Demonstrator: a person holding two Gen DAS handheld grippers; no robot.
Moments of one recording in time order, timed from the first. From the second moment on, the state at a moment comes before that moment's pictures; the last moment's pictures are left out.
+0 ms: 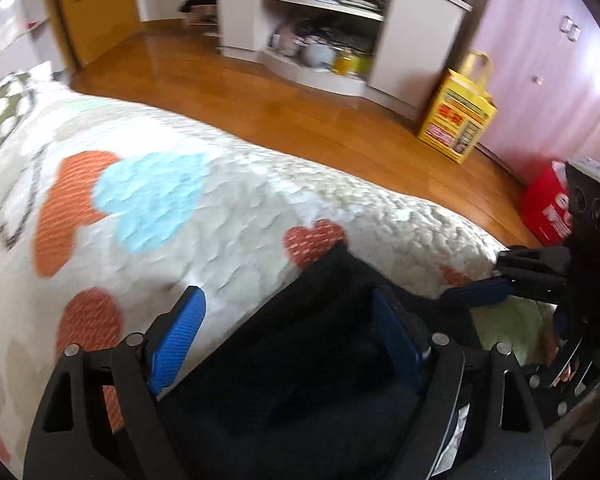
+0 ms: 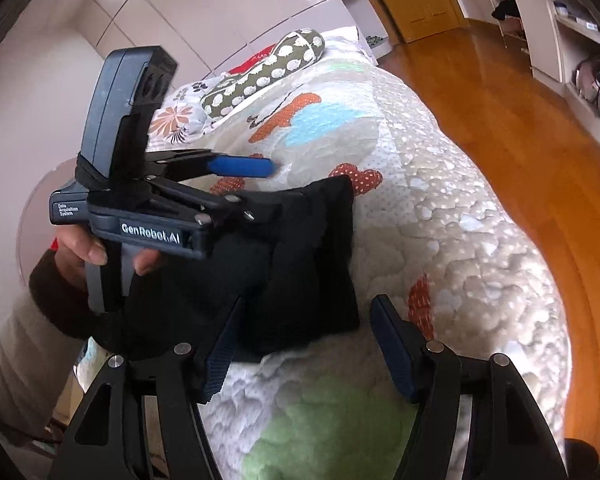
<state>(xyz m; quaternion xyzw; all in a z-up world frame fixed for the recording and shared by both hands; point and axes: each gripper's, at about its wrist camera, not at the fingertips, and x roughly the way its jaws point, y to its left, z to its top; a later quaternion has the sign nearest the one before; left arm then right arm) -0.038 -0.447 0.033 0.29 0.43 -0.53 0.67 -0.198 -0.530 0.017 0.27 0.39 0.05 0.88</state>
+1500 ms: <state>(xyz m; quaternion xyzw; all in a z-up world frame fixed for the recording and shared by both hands) -0.059 -0.175 0.041 0.01 0.53 -0.33 0.78 -0.174 -0.384 0.077 0.05 0.37 0.15 0.91</state>
